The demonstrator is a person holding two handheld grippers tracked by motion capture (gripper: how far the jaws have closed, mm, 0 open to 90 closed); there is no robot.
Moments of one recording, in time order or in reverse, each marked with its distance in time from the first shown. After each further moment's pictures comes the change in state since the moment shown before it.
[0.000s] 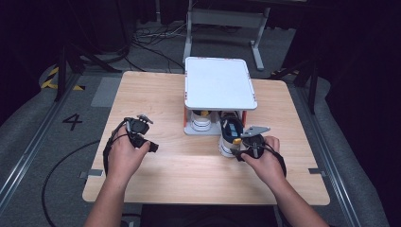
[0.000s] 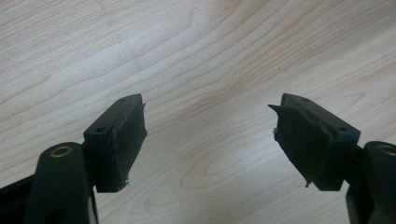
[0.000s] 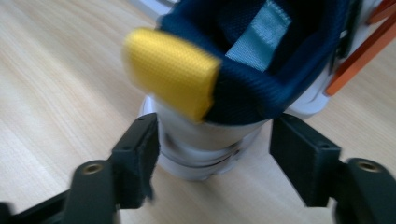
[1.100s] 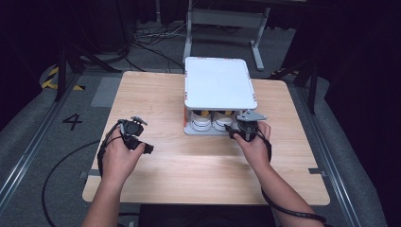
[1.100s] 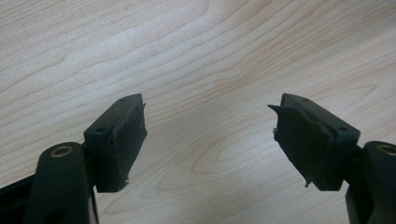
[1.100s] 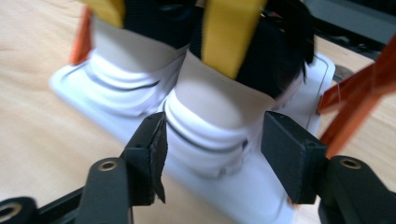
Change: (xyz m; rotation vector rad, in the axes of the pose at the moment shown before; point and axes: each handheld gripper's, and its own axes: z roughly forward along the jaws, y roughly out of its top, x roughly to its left) left arm 0.007 -0.010 -0.005 -0.003 0.007 -0.029; right arm -0.023 0.031 0.032 -0.261 -0.093 0.055
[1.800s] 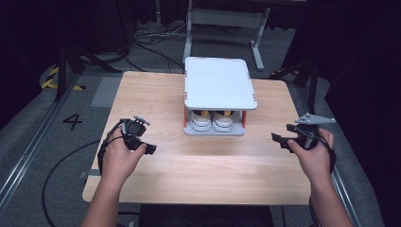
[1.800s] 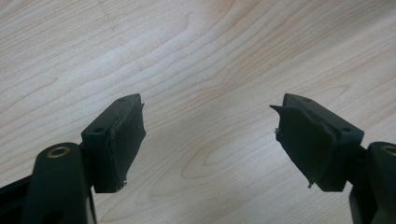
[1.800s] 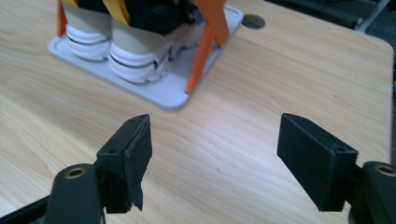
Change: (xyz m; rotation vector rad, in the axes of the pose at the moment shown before) left arm -0.005 0.000 -0.010 -0.042 -0.023 0.060; right arm -0.080 -0.016 -0.146 0.124 -0.030 0.131
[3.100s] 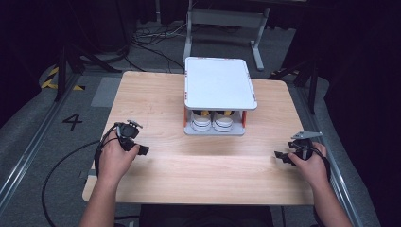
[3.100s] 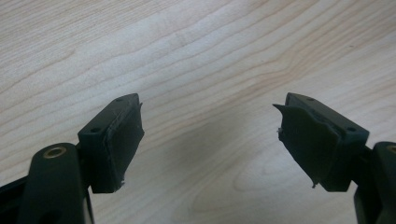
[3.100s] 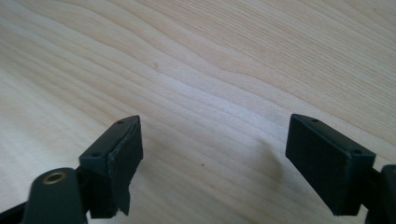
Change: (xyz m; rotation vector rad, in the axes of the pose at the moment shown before) left arm 0.032 -0.016 0.042 0.017 0.043 -0.037; right arm -0.053 -0.091 0.074 0.169 0.025 -0.019
